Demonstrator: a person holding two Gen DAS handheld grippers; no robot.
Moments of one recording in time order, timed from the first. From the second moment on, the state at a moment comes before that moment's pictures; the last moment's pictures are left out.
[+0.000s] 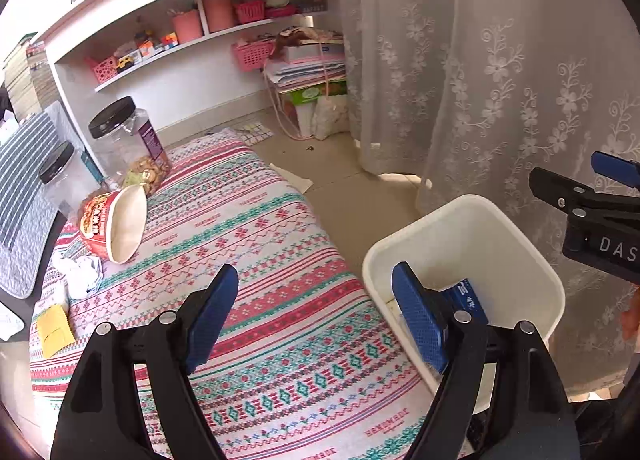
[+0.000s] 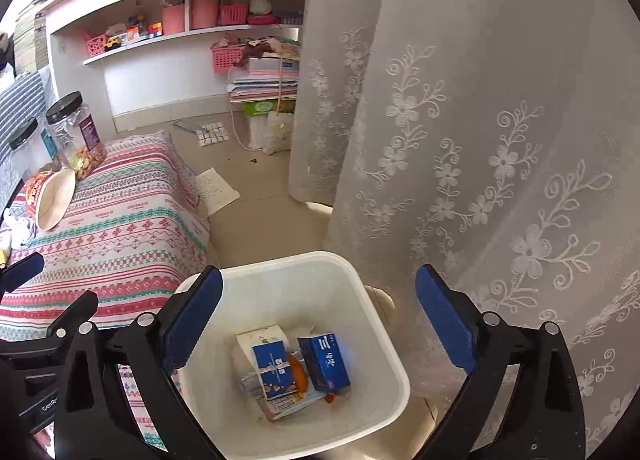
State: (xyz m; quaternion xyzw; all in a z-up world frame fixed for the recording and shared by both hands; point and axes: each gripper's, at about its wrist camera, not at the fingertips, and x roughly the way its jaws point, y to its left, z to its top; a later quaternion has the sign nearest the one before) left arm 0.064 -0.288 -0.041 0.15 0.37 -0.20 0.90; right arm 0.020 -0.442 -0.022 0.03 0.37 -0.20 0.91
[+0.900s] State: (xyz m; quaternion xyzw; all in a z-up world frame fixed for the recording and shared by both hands) left arm 0.106 -0.109 -0.038 0.11 0.39 -0.04 0.91; right arm 0.096 -0.272 -0.033 -0.03 0.39 -0.06 0.92
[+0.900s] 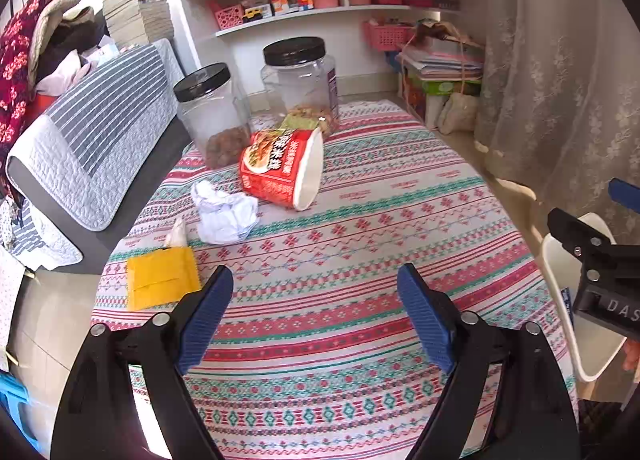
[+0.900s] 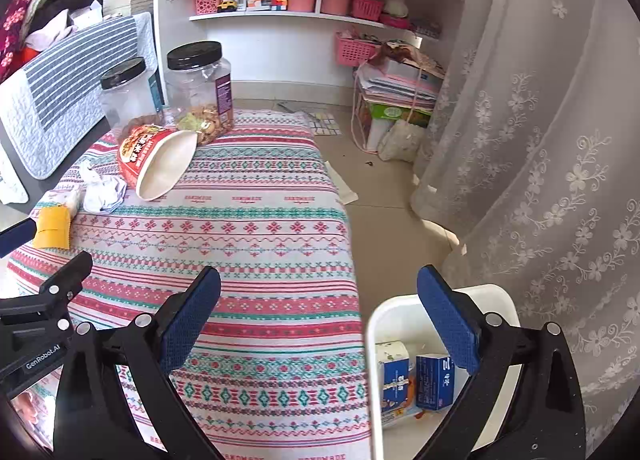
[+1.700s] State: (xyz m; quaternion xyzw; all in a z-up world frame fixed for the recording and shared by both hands) left arm 0.178 0.057 -0.110 0.04 0.52 0.09 0.85; right arm 0.136 -0.166 -0.075 -0.07 0.44 0.04 0.89
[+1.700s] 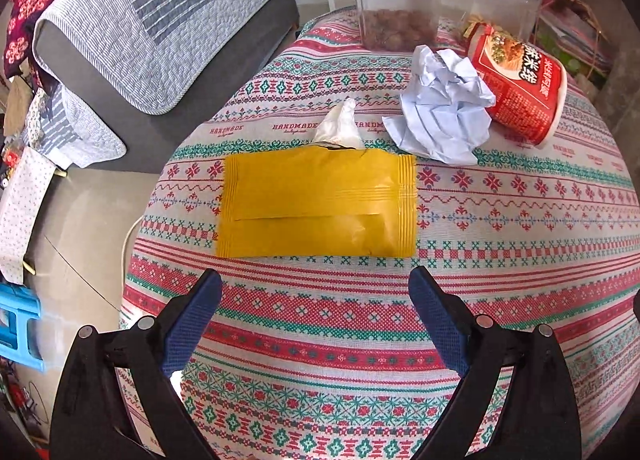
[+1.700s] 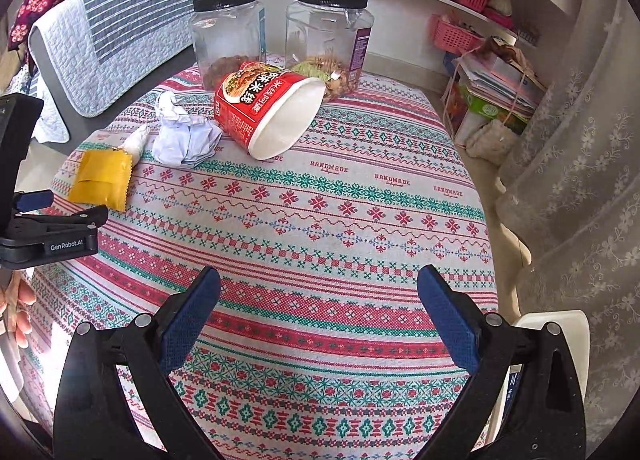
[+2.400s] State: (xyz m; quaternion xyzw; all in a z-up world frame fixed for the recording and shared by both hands) left arm 0.204 0.066 -0.127 0.00 0.53 0.04 0.85; right arm 0.139 -0.170 -0.076 -0.06 0.46 0.05 0.89
